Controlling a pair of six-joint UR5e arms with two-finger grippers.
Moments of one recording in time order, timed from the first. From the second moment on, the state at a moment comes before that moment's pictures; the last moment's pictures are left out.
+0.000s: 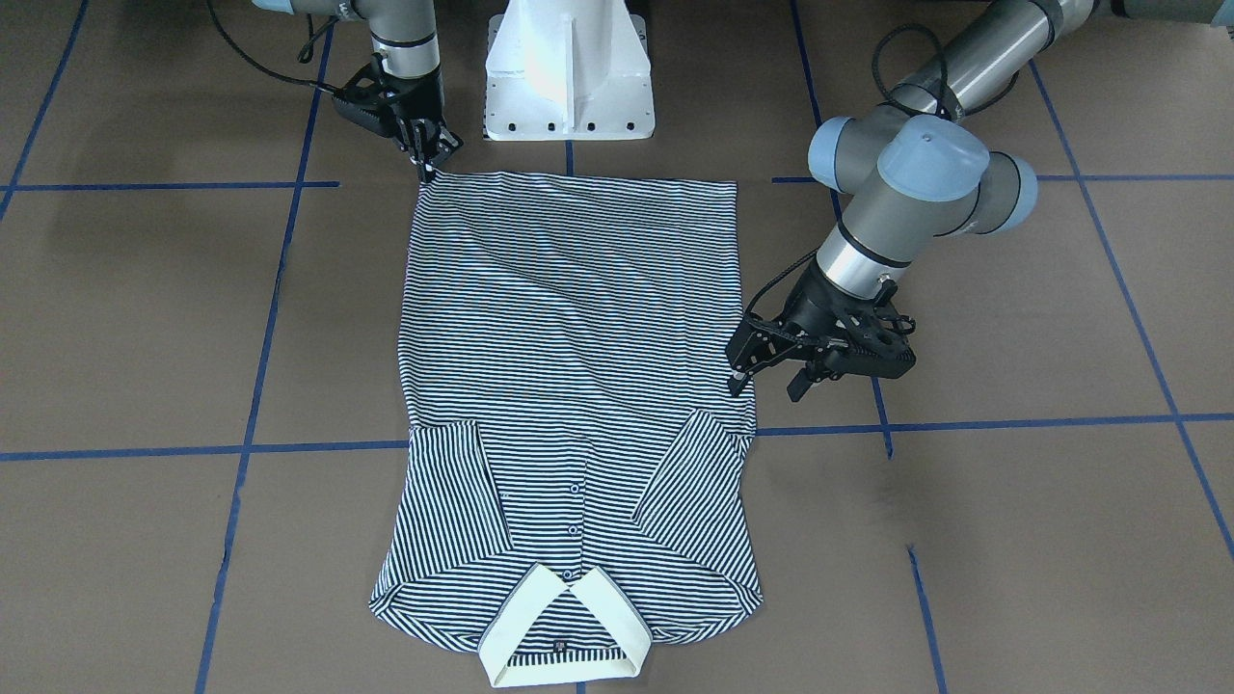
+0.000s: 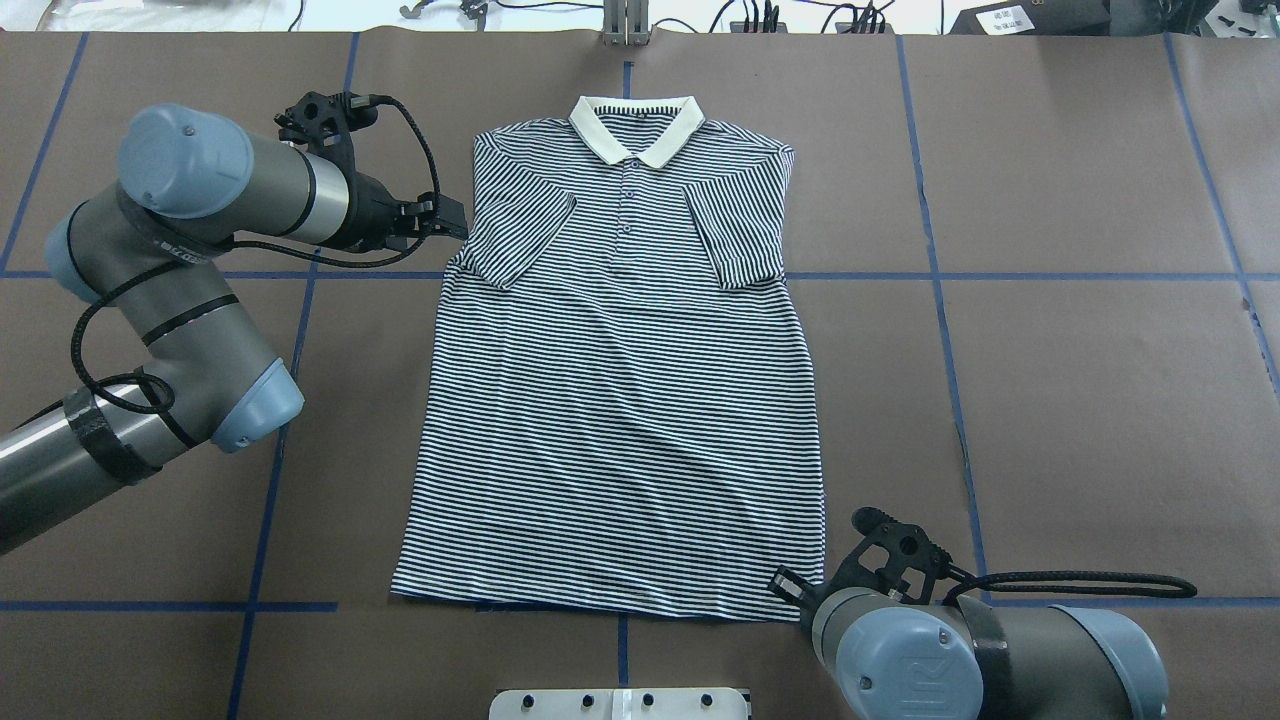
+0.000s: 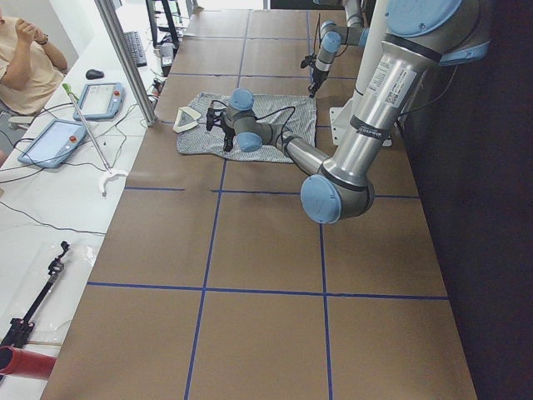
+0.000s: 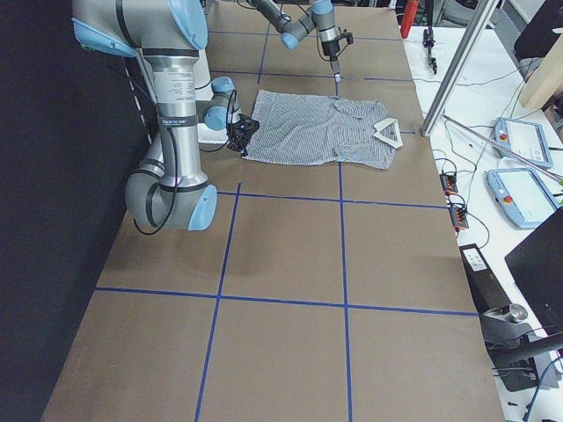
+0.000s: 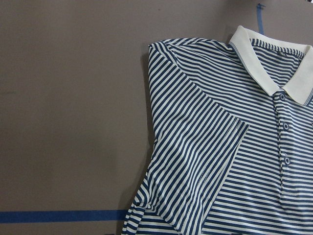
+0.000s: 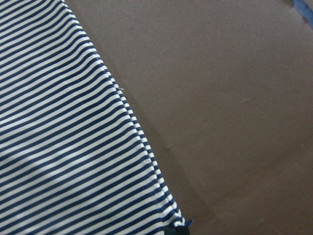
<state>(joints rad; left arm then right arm) -0.77 -2.05 -1.57 -2.24 -1.91 -1.28 0.07 -1.36 2.10 -1.59 1.44 2.11</state>
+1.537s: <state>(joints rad) -0.19 -1.72 -2.04 -1.83 -1.65 -1.75 0.09 -1.36 2.18 -1.59 1.48 2.10</state>
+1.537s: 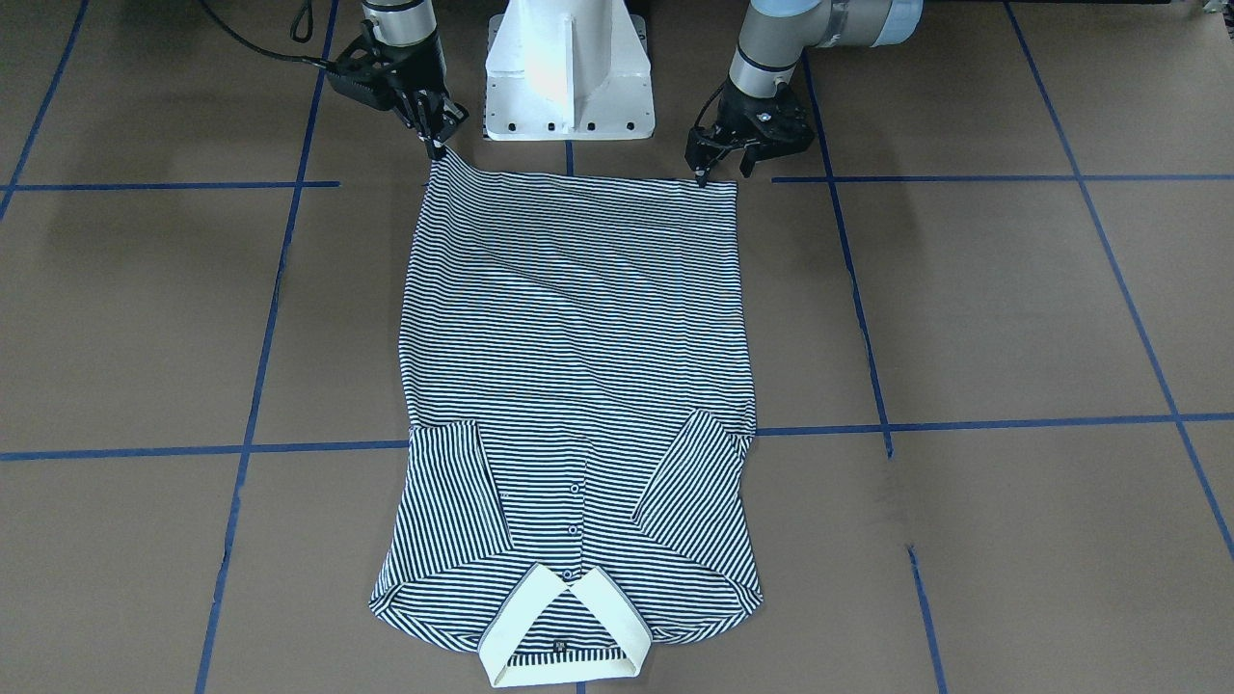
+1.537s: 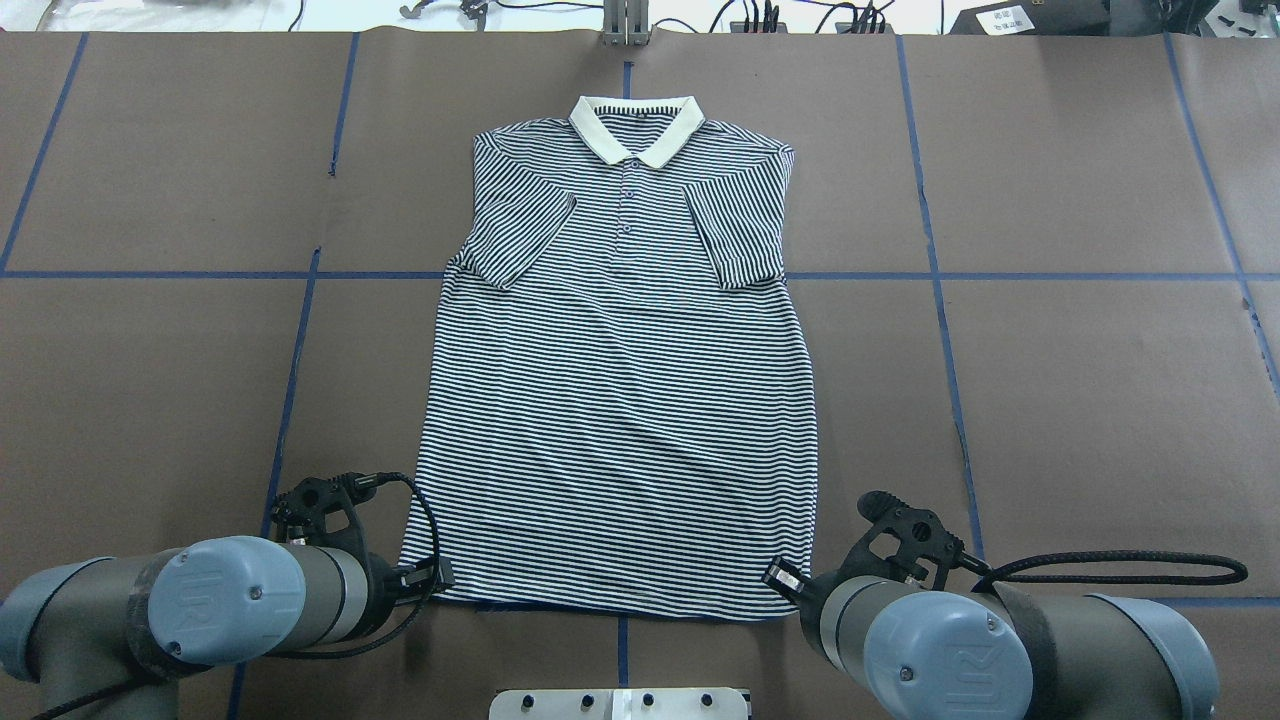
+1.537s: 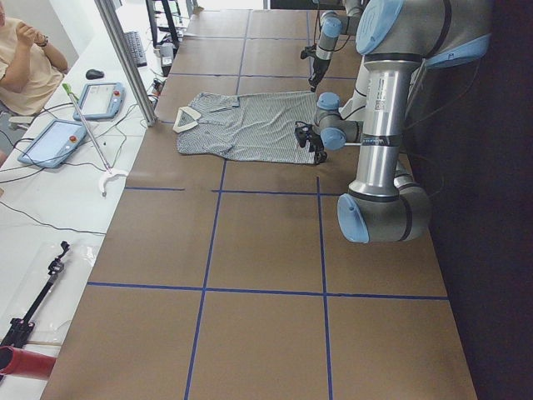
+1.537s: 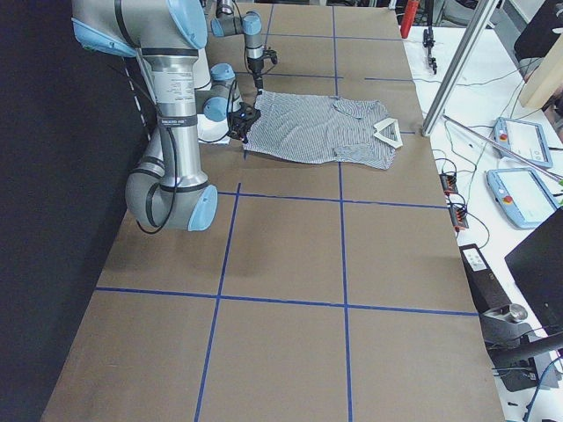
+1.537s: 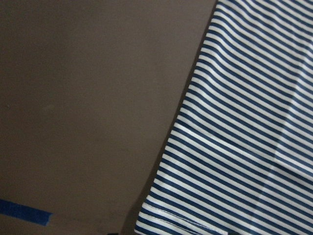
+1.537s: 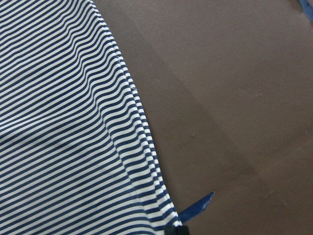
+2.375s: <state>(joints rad) -0.19 -1.70 -2.04 -1.83 -1.65 -1.75 0.09 -1.36 2.18 -1.59 1.48 2.10</state>
